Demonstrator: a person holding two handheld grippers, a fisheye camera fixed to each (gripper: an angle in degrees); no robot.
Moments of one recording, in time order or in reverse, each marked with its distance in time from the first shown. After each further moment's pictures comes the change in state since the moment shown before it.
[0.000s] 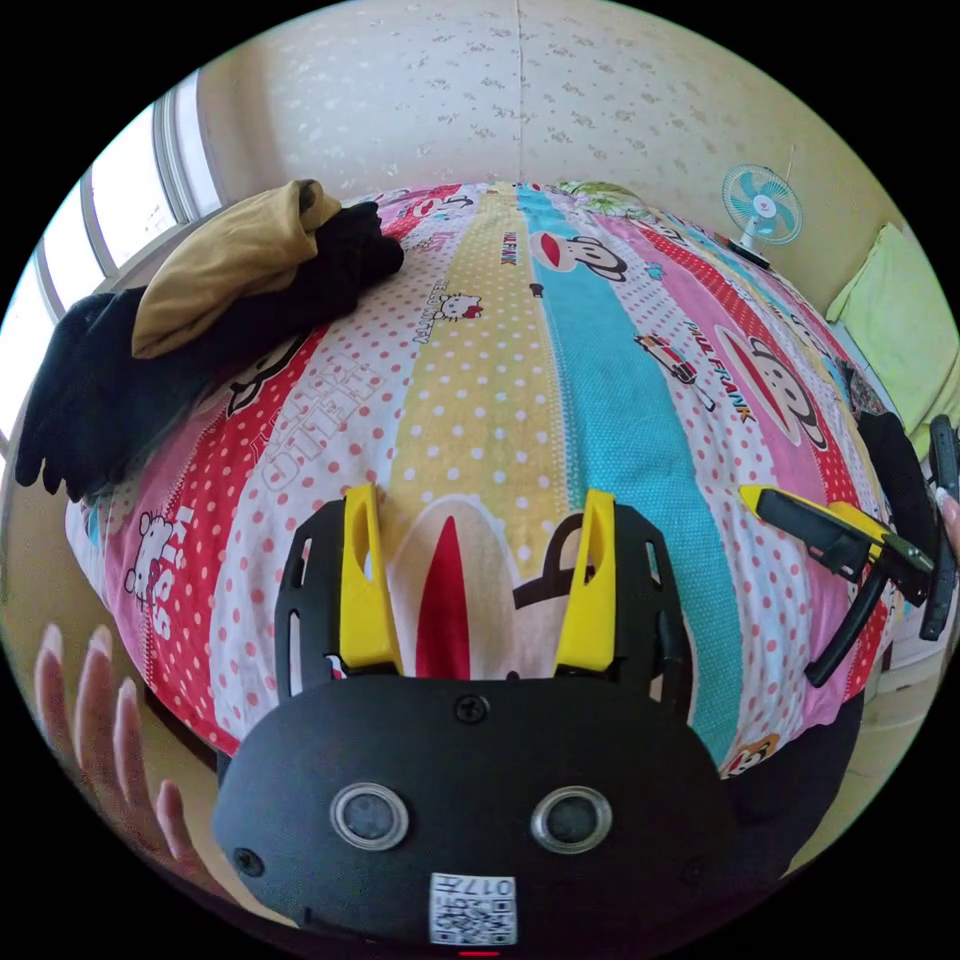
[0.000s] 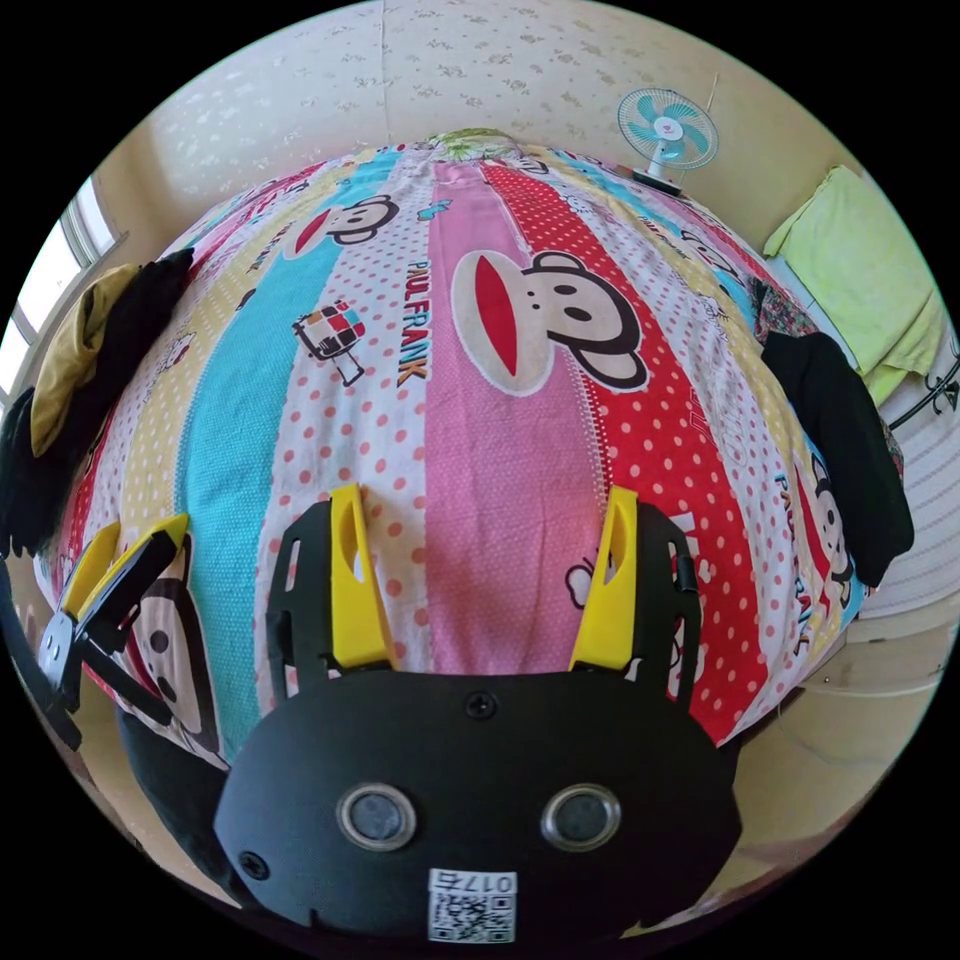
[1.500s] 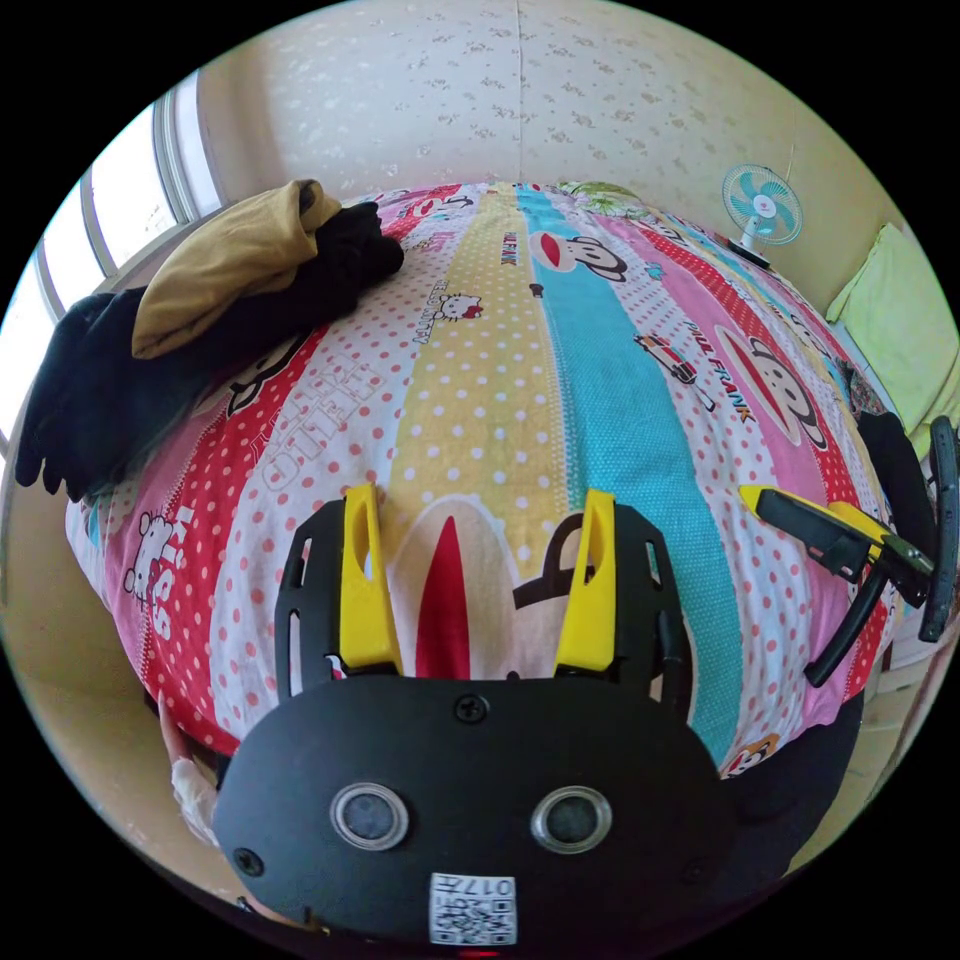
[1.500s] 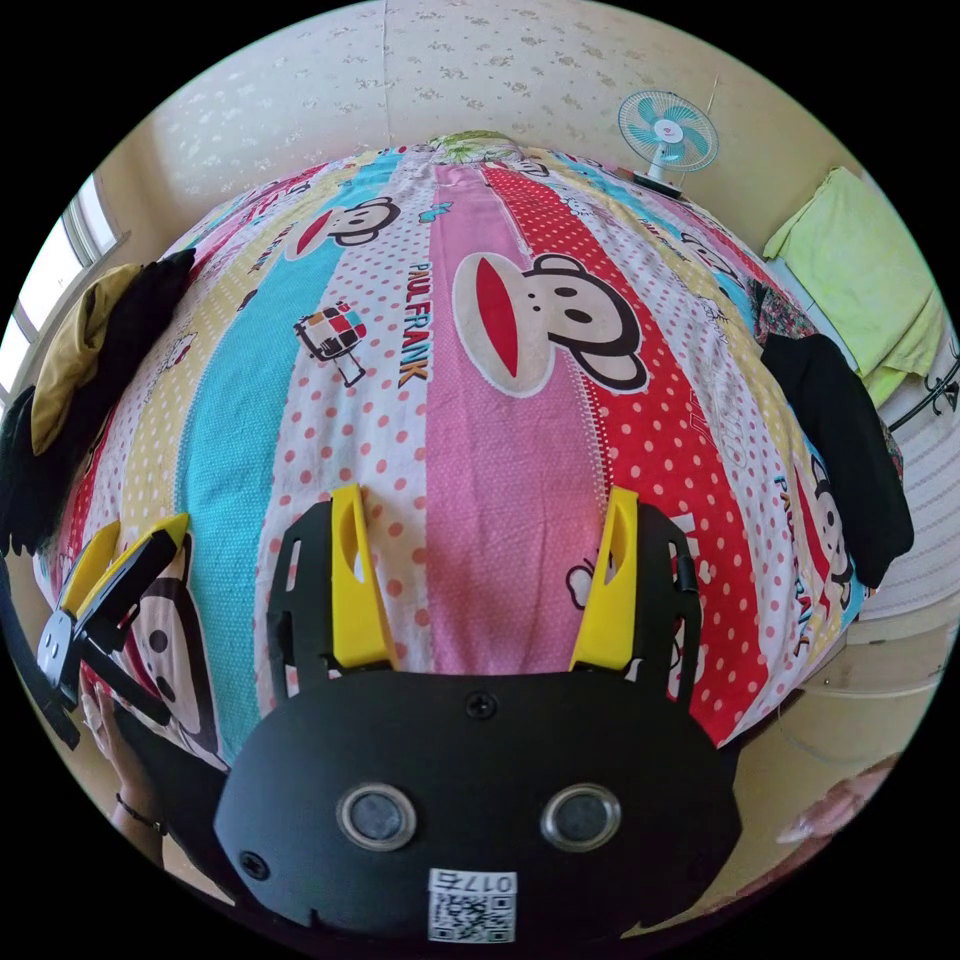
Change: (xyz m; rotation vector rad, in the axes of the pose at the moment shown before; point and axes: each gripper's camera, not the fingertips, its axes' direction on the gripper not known) left arm -0.007 -0.003 -0.002 0.001 -0.003 -0.003; right arm 0.041 0.003 -0.002 0.006 0.004 0.000
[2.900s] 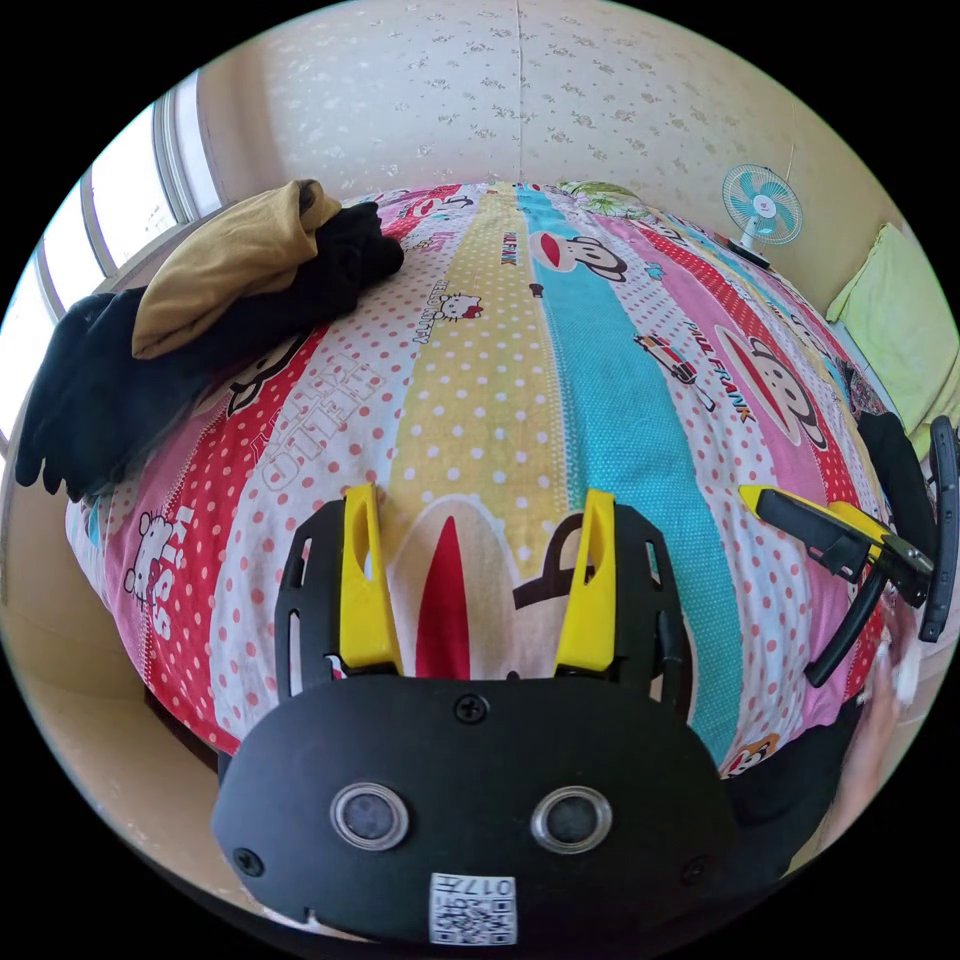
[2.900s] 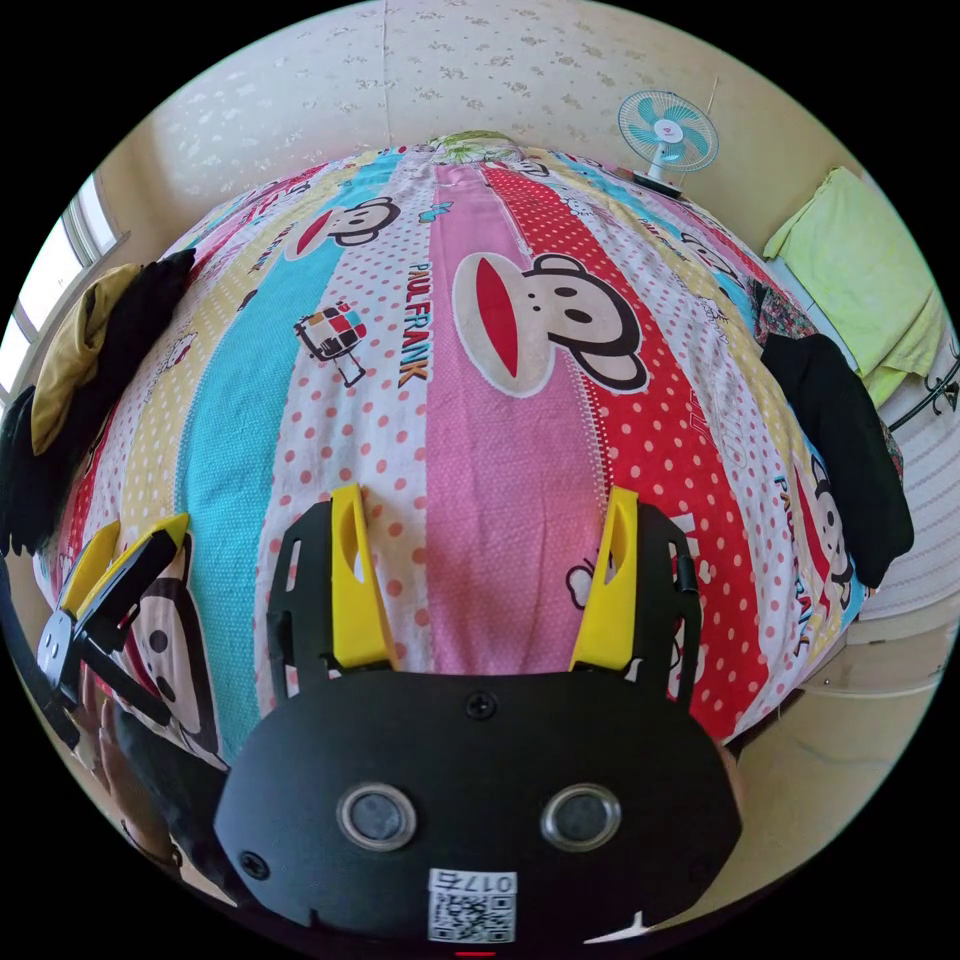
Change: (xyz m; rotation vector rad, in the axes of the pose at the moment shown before) left arm 0.032 -0.008 -0.003 0.001 0.001 -0.005; right arm -0.008 0.000 0.034 0.000 0.000 0.005
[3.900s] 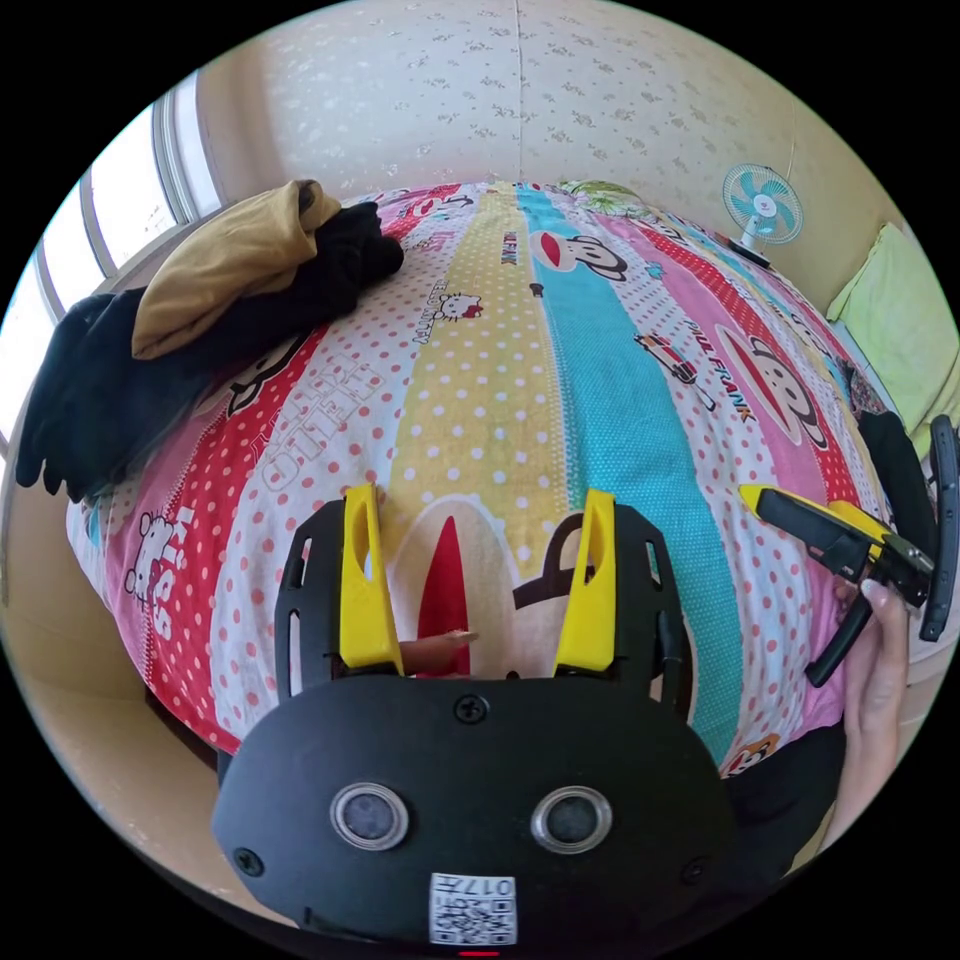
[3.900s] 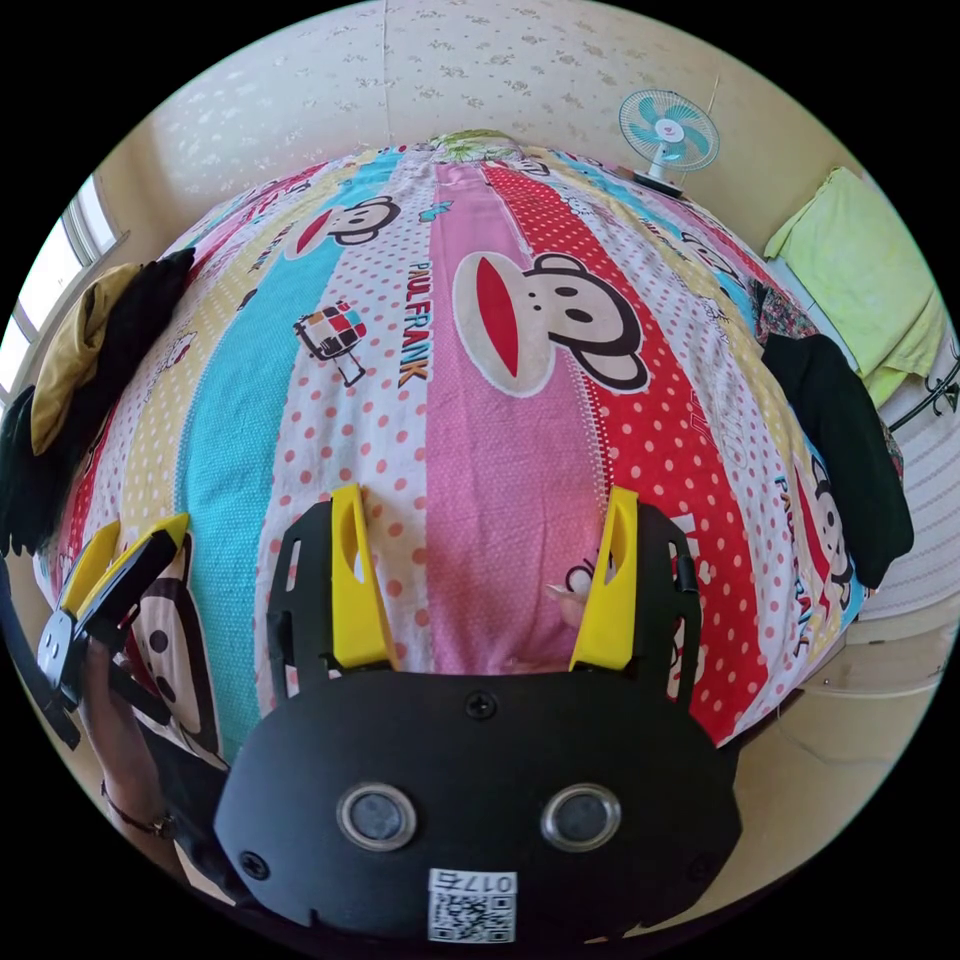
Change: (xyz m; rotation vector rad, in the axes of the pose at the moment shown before) left arm 0.030 -0.018 -0.021 -0.001 -0.001 -0.003; right arm -0.032 0.012 0.043 -0.003 -0.002 0.004
